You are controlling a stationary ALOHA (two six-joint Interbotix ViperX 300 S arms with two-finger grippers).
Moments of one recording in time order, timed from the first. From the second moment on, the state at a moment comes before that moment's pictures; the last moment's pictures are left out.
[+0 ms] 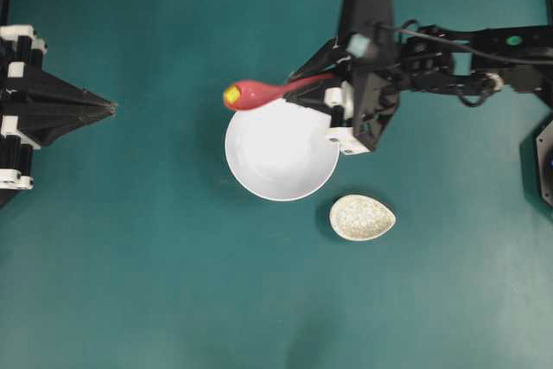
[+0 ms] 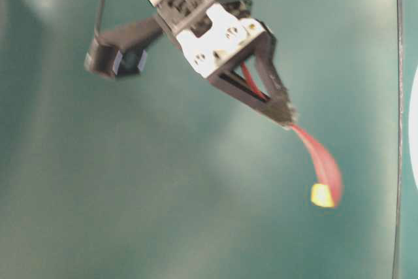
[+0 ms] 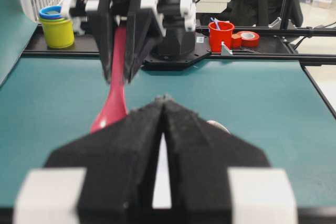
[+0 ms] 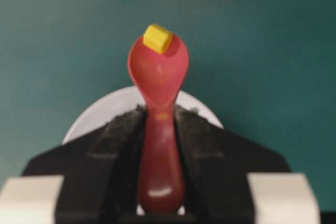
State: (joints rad) left arm 0.01 -0.92 1.18 0.01 -0.30 -0.01; right arm -0.14 -0.20 0.61 0.30 0.08 -0.14
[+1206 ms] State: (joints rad) left arm 0.01 -0.92 1.18 0.01 -0.26 -0.02; right arm -0.01 -0.46 0.80 0.29 -0.16 -0.13
